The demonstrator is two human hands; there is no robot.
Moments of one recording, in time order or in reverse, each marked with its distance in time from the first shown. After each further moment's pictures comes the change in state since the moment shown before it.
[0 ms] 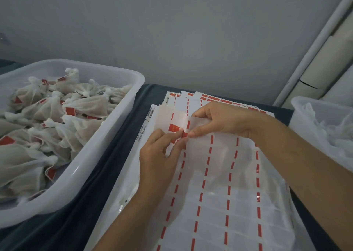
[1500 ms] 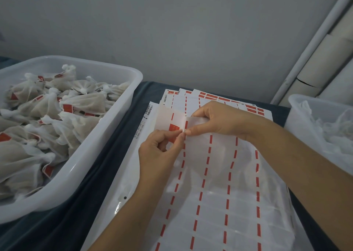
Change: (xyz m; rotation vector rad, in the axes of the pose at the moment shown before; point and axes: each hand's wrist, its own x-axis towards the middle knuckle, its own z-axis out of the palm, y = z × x) left_hand -0.001 0.001 0.004 -0.278 -0.009 -0.376; right_hand -0.008 -0.007 0.011 -0.053 0.098 0.043
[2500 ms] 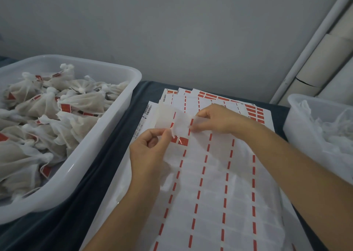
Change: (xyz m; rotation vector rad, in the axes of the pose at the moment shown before) left_hand 0.003 0.006 -0.007 -0.212 0.080 -0.297; right_hand 0.031 0.039 0.000 -0.142 0.118 0.134
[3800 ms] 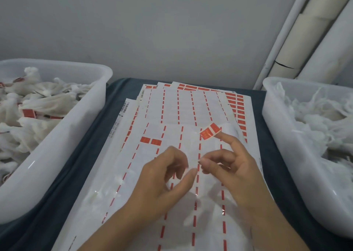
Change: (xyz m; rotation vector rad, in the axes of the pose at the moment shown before) left_hand -0.050 -0.019 0.009 0.554 -0.640 0.608; right_hand -0.136 0.044 0.072 0.903 0.499 -0.119
